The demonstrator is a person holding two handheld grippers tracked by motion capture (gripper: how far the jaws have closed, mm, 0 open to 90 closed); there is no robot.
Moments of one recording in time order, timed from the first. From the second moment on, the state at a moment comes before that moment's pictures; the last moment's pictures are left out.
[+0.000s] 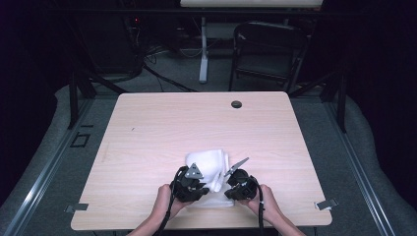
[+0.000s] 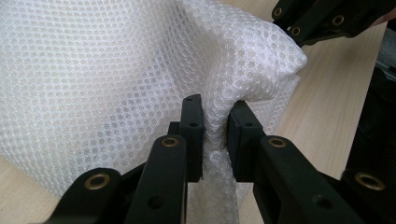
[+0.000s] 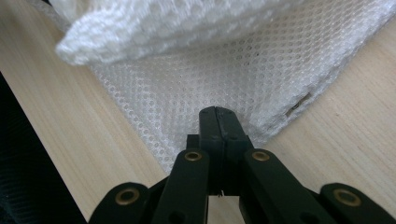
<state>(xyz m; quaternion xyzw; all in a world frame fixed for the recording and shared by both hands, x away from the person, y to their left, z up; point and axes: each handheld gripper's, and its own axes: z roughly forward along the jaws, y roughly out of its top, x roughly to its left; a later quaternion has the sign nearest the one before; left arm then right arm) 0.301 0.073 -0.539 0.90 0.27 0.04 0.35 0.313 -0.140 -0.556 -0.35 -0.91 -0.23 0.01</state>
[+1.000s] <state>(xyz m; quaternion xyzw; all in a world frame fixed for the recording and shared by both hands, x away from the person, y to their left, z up) 0.301 0.109 -0.508 0.88 0.29 0.07 0.38 0.312 -0.141 -0.555 -0.35 -0.91 -0.23 0.00</state>
